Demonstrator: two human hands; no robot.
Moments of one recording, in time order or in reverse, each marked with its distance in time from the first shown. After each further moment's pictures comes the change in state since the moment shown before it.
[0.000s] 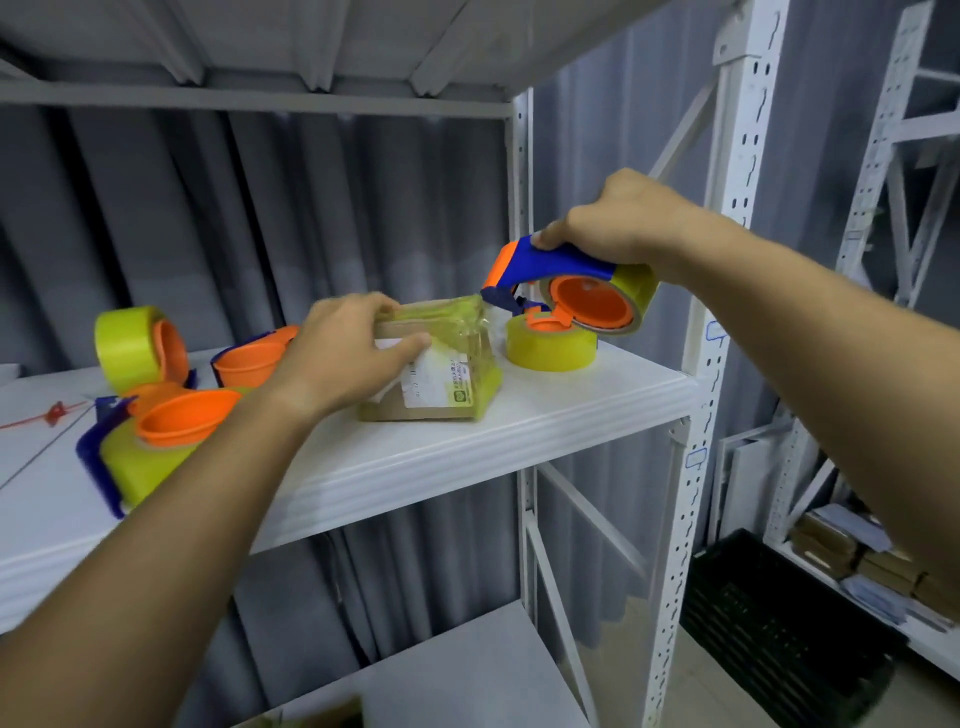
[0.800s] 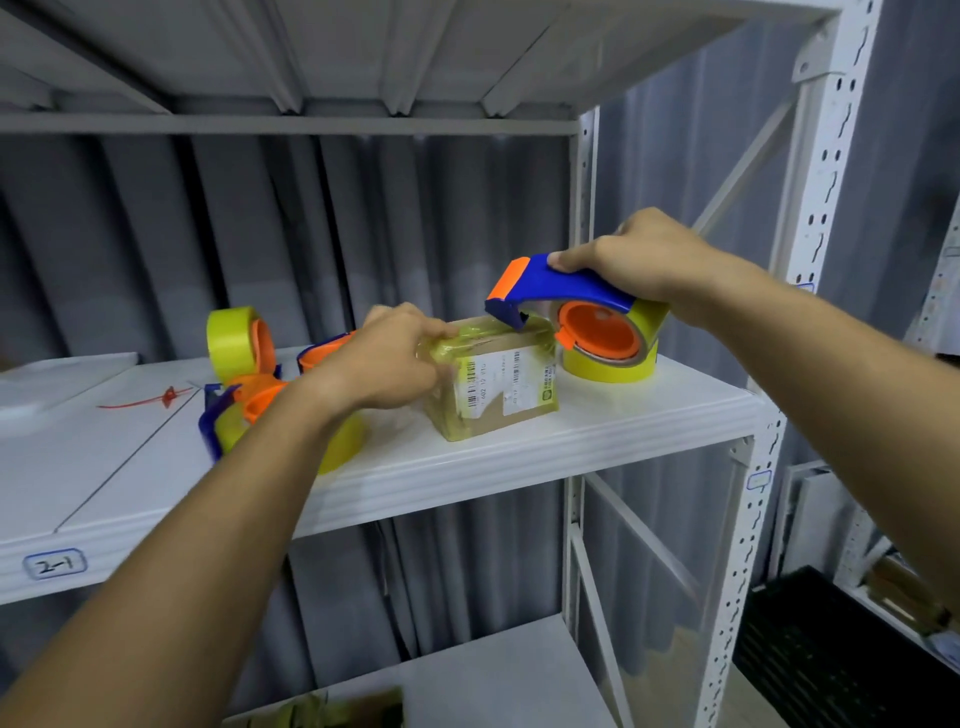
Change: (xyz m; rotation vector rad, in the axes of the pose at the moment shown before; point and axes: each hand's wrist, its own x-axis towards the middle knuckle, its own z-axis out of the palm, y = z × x) left_hand -0.016 -0.009 -0.033 0.040 -0.200 -0.042; right_hand -0.013 -0.019 0.029 0.202 -0.105 -0.034
